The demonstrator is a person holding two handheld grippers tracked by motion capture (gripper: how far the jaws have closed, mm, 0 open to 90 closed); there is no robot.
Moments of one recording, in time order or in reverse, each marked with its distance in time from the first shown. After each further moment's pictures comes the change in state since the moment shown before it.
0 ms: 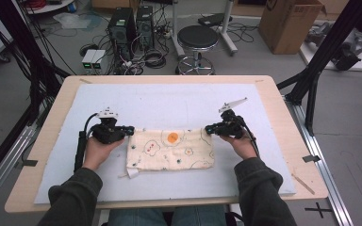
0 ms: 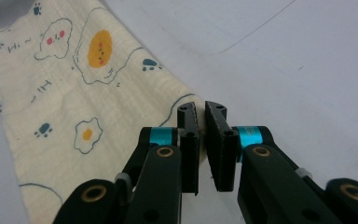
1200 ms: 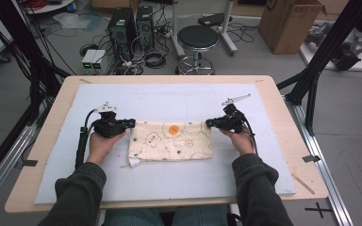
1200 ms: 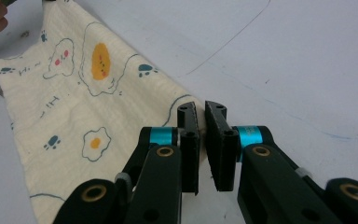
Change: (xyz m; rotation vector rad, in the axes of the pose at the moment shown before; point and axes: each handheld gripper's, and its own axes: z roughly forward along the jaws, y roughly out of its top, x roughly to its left) left arm 0.013 0.003 0.010 -0.086 -0.016 -0.029; right arm -0.027 0.000 0.009 -0.076 0.016 0.097
